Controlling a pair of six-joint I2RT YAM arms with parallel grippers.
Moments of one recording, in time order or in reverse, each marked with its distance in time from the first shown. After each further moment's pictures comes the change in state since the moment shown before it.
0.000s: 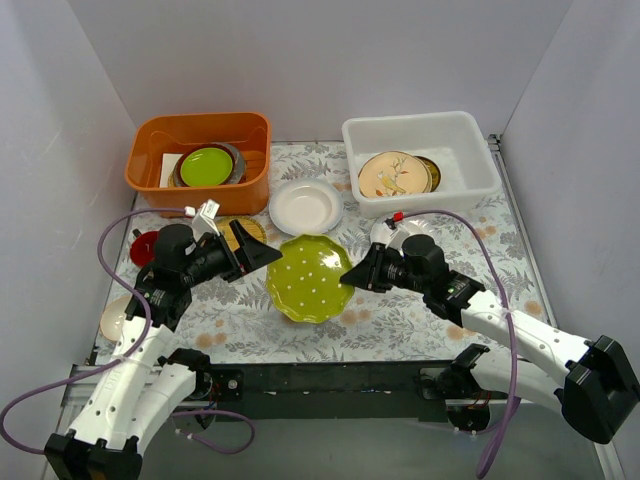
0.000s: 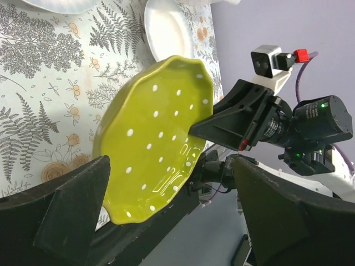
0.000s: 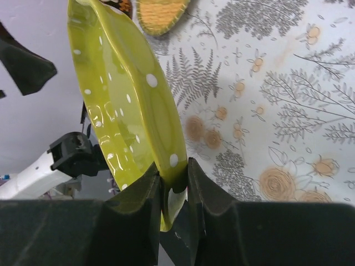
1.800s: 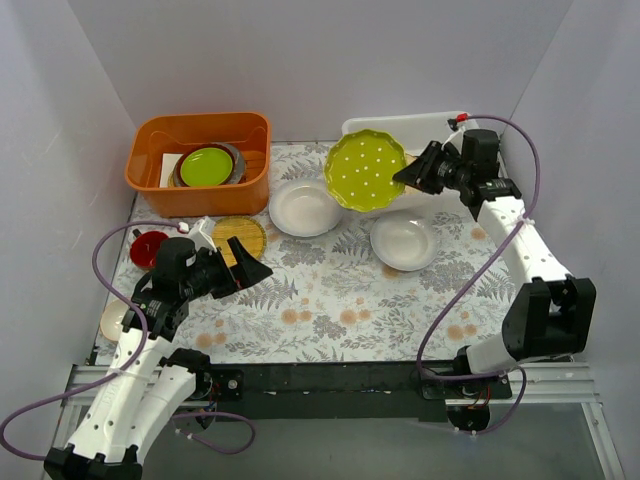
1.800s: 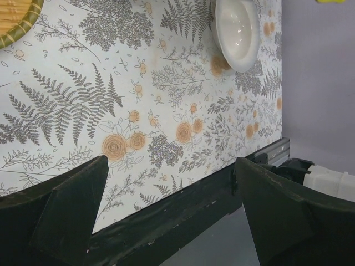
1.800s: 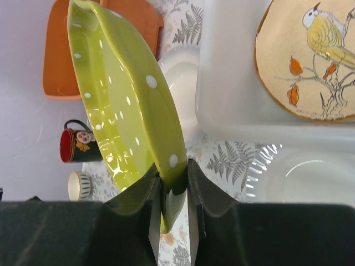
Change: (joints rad) left arm 0.000 -0.076 -0.024 -0.221 -0.171 0.129; right arm -0.609 0.442 0.688 -0.348 -0.234 -0.269
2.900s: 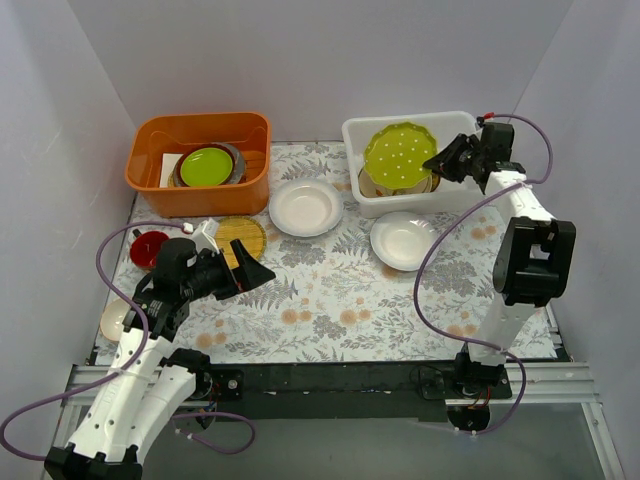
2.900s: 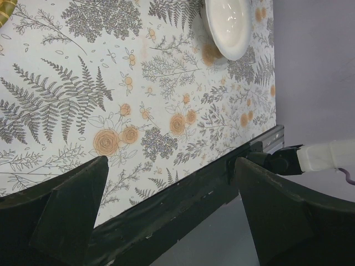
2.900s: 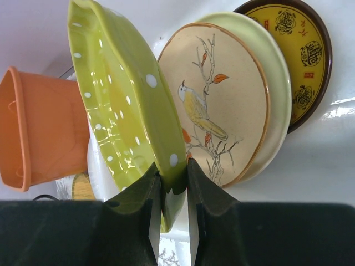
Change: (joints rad) left arm 0.000 -0.003 -0.013 0.012 0.064 0.012; right arm -0.213 0.395 0.209 0.075 0.046 0.011
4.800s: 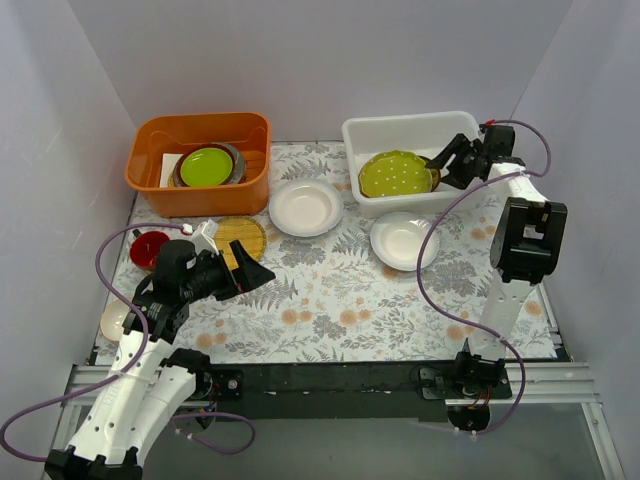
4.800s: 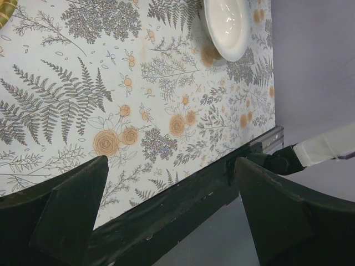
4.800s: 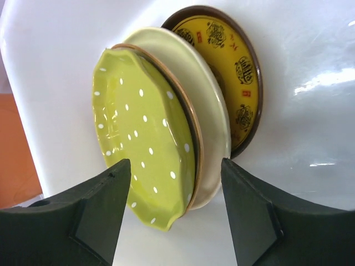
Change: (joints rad) left arm 0.000 -0.016 -0.013 0.010 -0.002 -0.005; right arm -0.050 0.238 0.166 -0.080 -0.010 -0.054
